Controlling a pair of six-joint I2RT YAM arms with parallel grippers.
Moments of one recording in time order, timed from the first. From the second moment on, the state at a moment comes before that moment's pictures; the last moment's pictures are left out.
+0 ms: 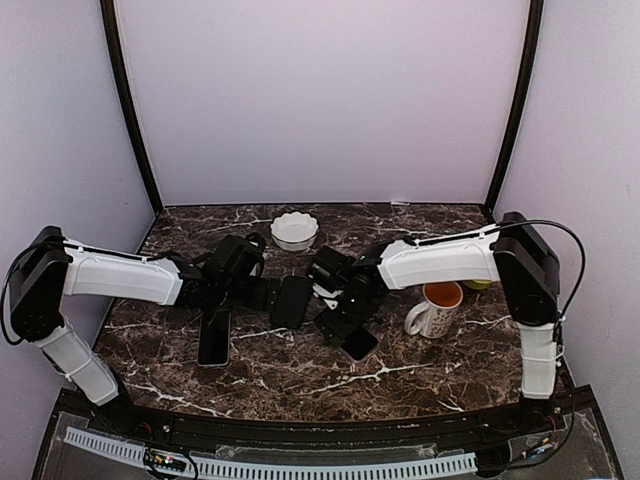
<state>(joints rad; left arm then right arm) -0.80 1.58 0.87 -0.12 -0.35 -0.40 1.02 2.05 1.49 -0.75 0.10 0.22</state>
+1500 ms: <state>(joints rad) -0.86 1.58 0.88 -0.13 -0.23 -0.38 1.00 1.85 1.18 -0.60 0.13 0.37</state>
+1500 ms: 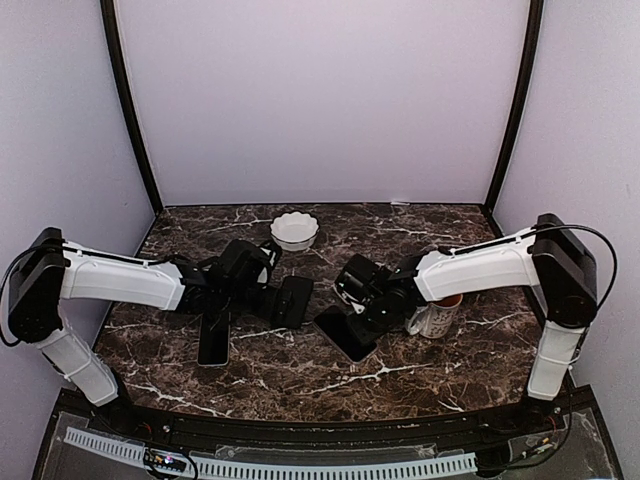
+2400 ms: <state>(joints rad) -0.86 1.49 0.87 -0.16 -0.28 -0.37 1.03 1.96 1.33 -0.80 0.05 0.32</state>
